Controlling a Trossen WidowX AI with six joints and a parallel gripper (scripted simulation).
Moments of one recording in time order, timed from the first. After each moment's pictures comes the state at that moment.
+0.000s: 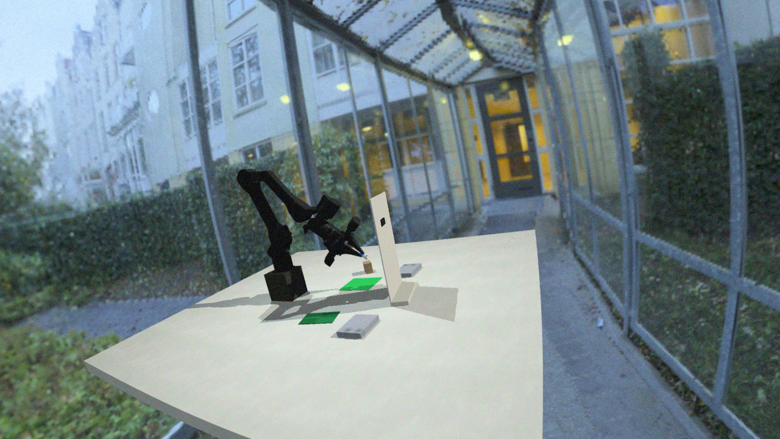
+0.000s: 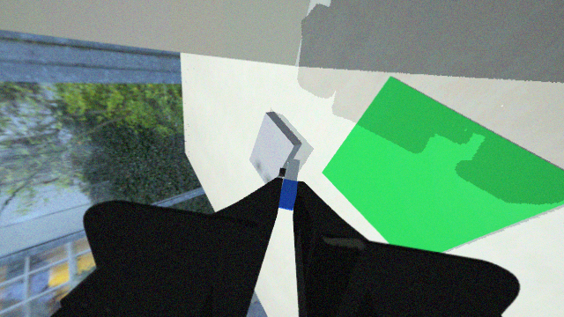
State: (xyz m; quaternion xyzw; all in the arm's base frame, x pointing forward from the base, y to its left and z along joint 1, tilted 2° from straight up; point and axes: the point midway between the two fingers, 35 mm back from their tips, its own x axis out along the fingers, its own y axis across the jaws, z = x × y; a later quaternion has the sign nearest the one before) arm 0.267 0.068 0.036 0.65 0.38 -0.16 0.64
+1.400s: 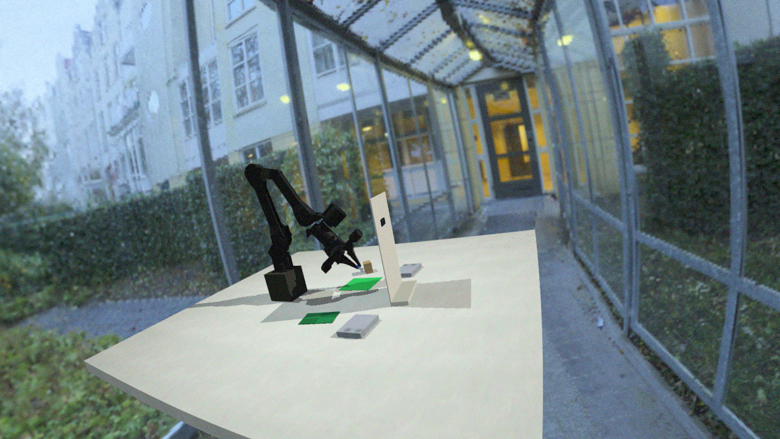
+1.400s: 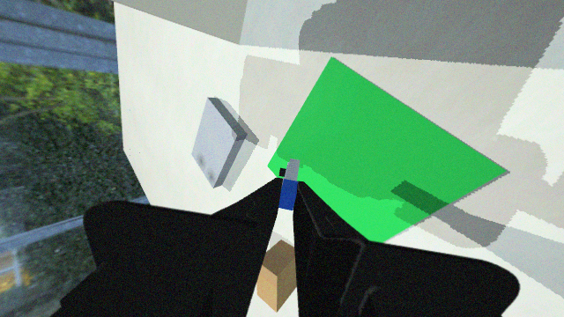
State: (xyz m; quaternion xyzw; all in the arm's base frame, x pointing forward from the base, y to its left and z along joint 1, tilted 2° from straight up) arm 0.244 0.081 -0.007 0.58 0.42 -0.21 0.66
